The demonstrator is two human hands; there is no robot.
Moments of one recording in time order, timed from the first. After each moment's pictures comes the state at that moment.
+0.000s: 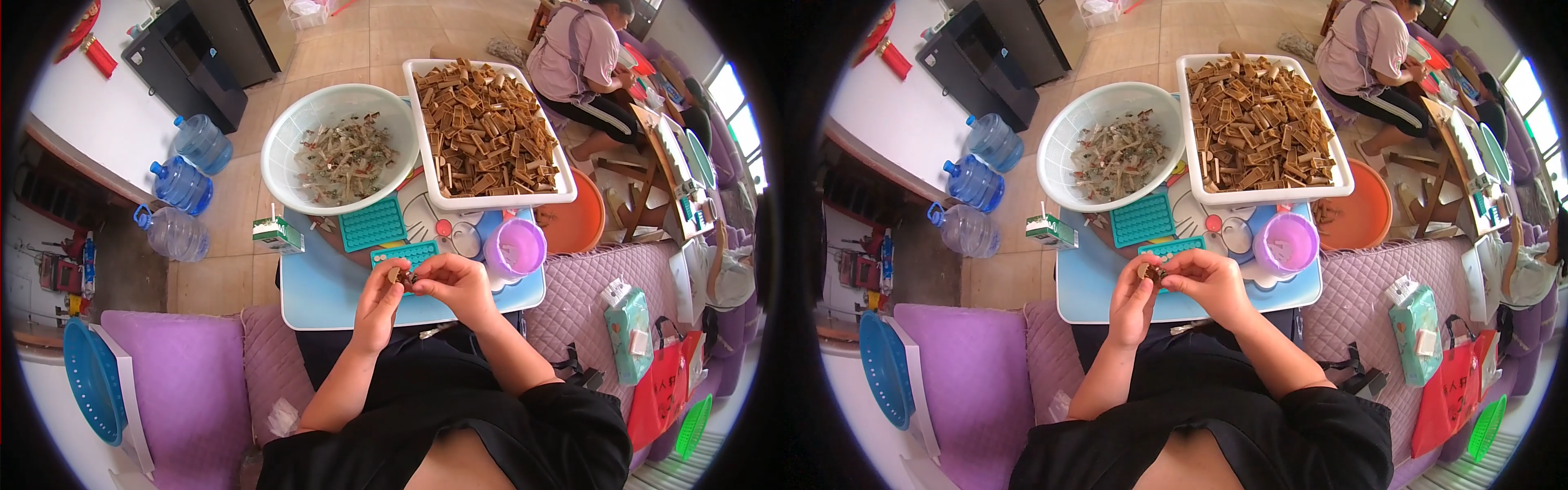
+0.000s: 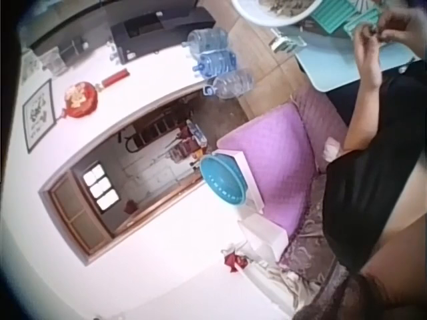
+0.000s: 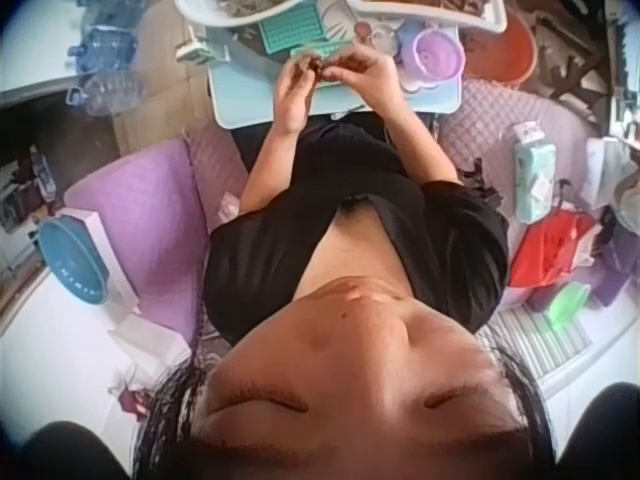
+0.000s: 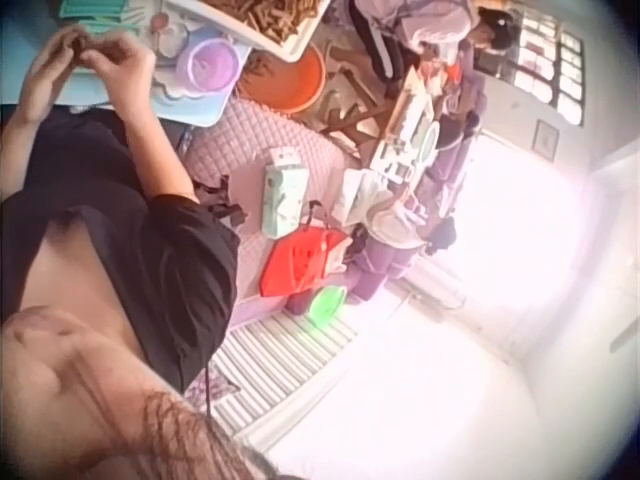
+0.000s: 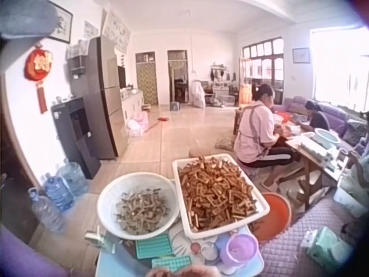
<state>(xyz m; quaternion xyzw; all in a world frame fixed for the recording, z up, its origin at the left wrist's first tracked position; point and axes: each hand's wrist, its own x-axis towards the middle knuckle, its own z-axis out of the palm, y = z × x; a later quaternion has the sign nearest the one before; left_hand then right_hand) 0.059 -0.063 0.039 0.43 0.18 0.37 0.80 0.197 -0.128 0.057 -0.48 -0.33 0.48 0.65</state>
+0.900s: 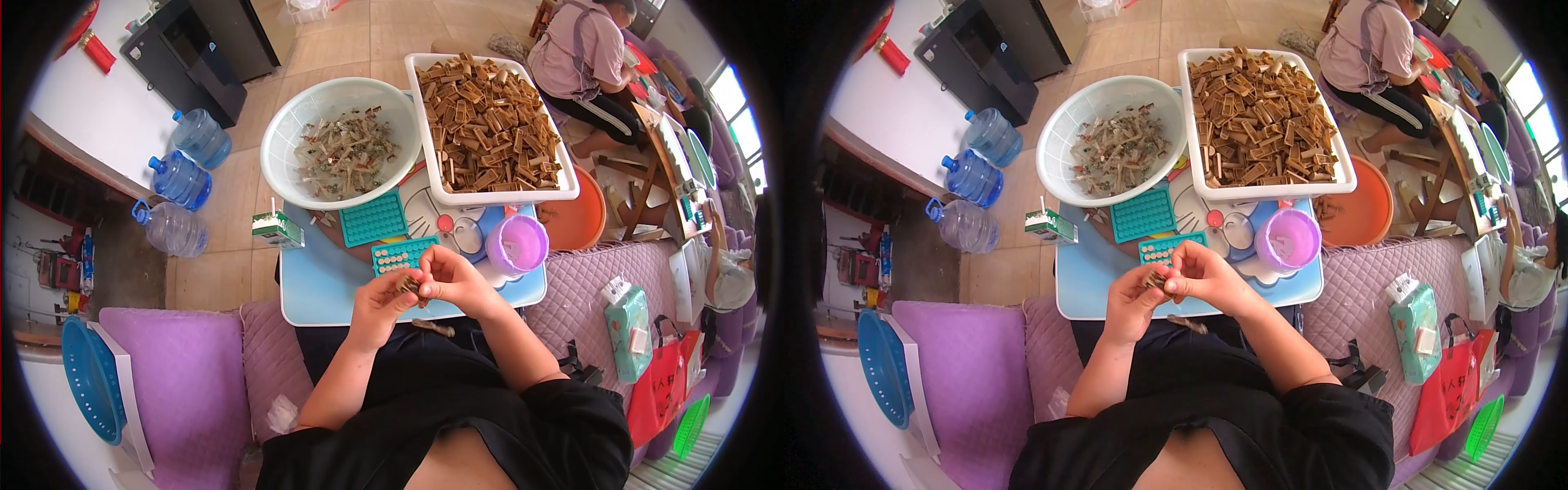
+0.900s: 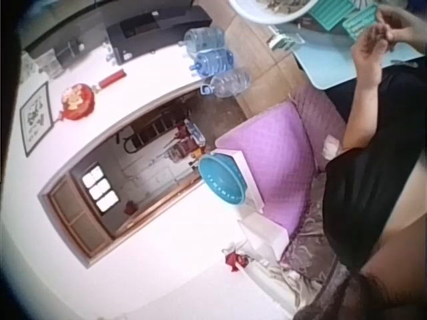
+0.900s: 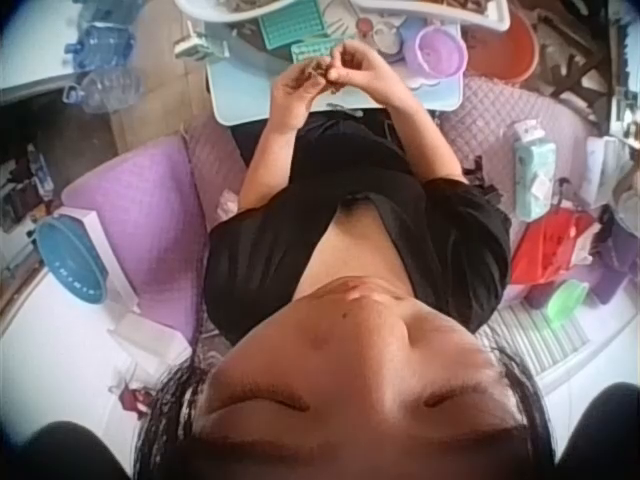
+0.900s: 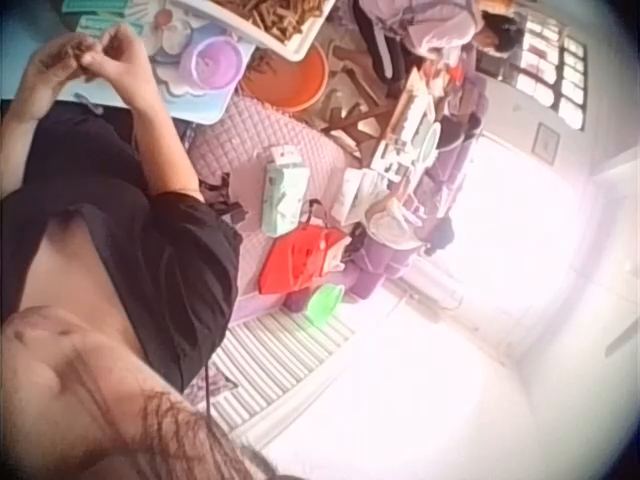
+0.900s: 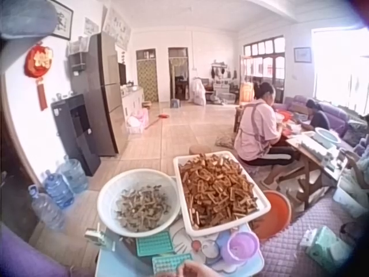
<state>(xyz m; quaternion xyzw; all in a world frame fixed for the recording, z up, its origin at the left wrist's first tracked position) 0.049 -0.057 0.028 0.41 0.12 0.31 0.85 0.214 -0.122 0.045 -0.36 -0.35 0.64 0.59</state>
